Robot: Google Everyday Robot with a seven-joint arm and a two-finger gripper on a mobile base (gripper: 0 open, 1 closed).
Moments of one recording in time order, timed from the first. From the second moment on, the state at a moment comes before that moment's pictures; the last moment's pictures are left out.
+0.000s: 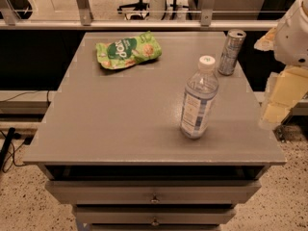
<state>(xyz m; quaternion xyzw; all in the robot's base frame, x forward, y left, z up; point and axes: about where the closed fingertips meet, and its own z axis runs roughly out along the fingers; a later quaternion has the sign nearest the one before) 0.438 -0.217 0.976 -0.60 0.78 -0.03 0.16</state>
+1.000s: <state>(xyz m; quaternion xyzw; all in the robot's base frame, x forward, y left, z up) 0.463 -0.207 0.950 -0.60 0.76 0.05 0.24</state>
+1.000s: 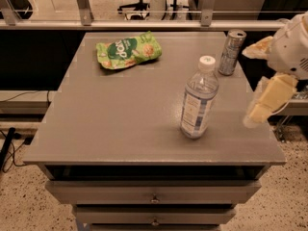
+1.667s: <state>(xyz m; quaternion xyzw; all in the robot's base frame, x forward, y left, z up) 0.497 -0.158 0.913 -0.60 0.71 0.15 0.32</state>
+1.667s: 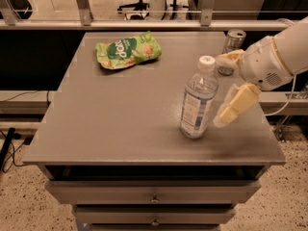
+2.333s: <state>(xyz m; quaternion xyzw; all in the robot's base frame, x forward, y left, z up) 0.530 -0.112 0.927 -0.58 0.70 0.18 0.36</state>
